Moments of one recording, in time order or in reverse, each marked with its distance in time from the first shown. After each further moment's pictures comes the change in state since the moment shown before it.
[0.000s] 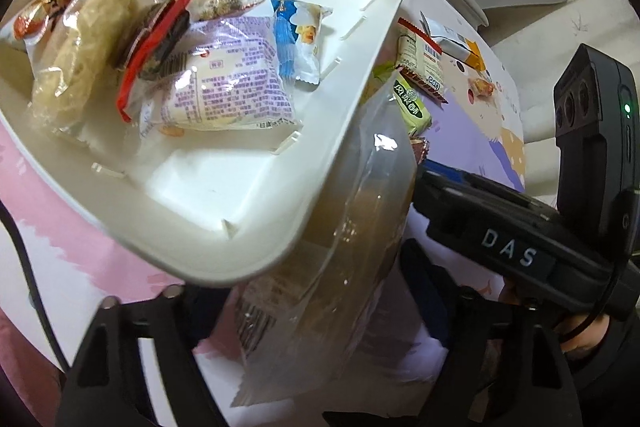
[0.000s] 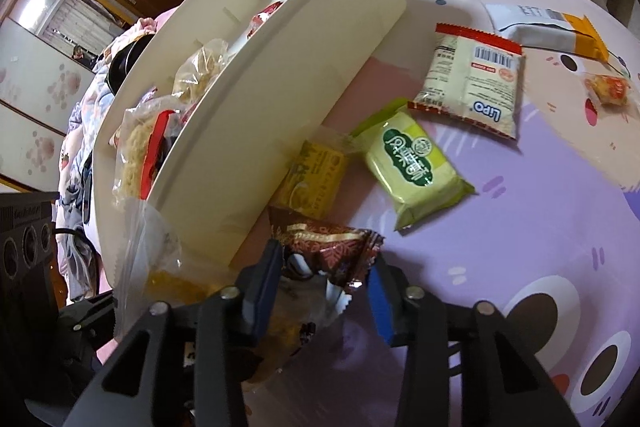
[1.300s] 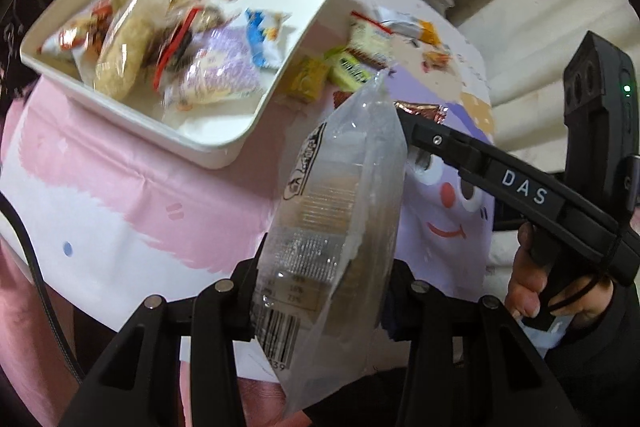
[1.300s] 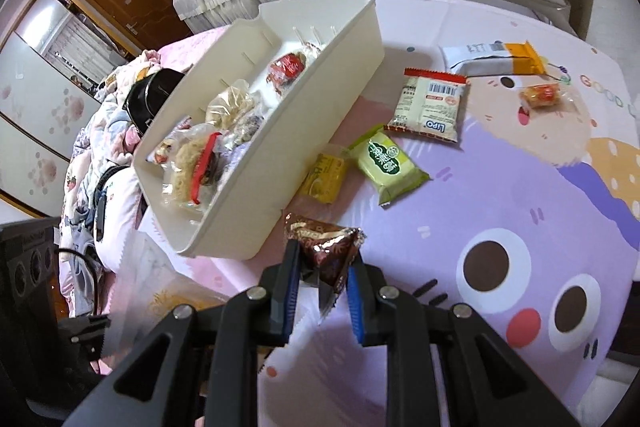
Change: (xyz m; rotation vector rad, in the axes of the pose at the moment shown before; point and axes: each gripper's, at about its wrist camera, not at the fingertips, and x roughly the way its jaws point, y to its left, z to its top) left arm -0.069 -0.031 -0.042 0.119 -0.003 0.009; right arm -0.077 0.015 -0.030 0.033 -0.148 -0.012
